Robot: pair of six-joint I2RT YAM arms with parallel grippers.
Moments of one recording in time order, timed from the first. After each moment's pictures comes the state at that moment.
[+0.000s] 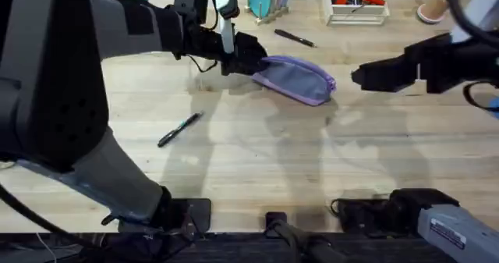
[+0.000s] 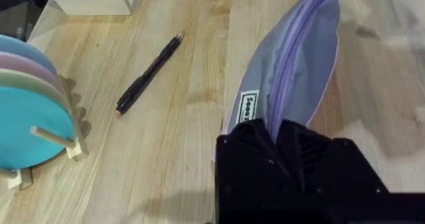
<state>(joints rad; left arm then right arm) -0.18 1.84 1.07 -0.23 0.99 1.04 0.01 1.00 1.12 -1.09 -0.37 -0.24</state>
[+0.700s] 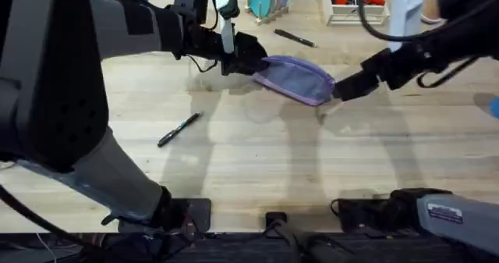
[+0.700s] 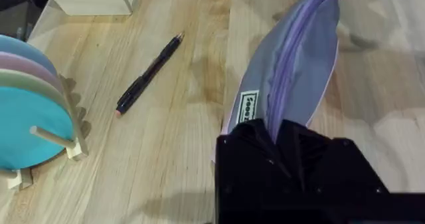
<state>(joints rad) -0.18 1.85 1.07 -0.23 0.99 1.04 0.02 1.35 1.12 -1.08 -0.37 -0.47</state>
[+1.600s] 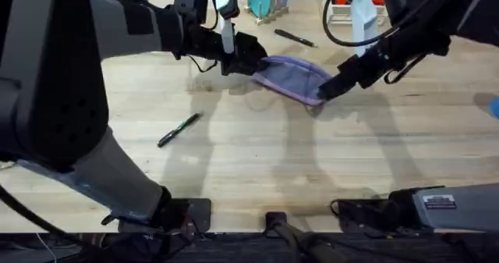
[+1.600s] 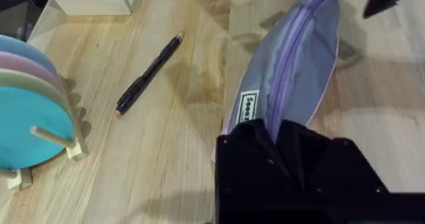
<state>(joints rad) -0.18 1.85 1.07 -0.23 0.99 1.04 0.09 1.57 1.12 -0.96 -0.37 -0.51</state>
